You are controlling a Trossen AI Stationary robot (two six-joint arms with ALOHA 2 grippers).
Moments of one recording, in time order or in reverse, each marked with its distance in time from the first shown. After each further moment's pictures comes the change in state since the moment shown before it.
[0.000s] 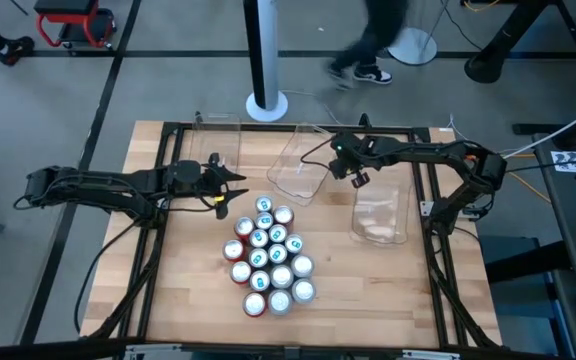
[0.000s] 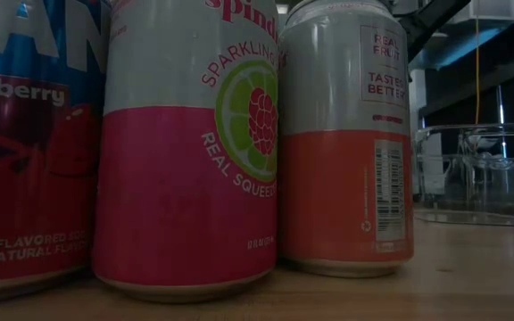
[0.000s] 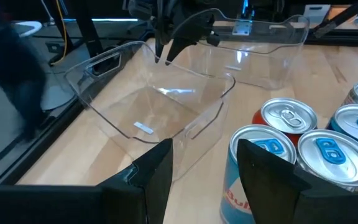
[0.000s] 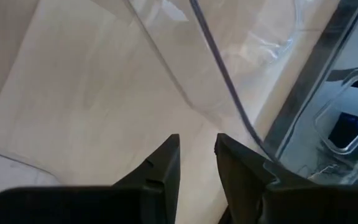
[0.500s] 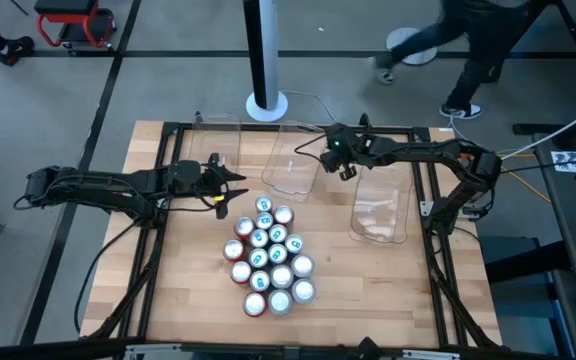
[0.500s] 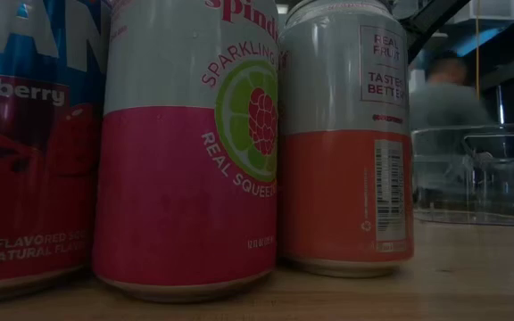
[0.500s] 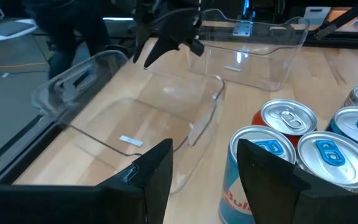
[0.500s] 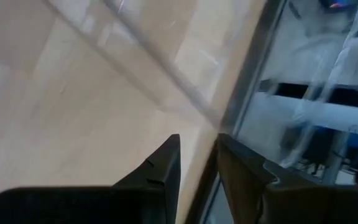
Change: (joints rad) left arm 0.000 0.000 0.000 -0.004 0.000 -0.013; right arm -0.022 0.058 0.002 0.249 0.024 -0.031
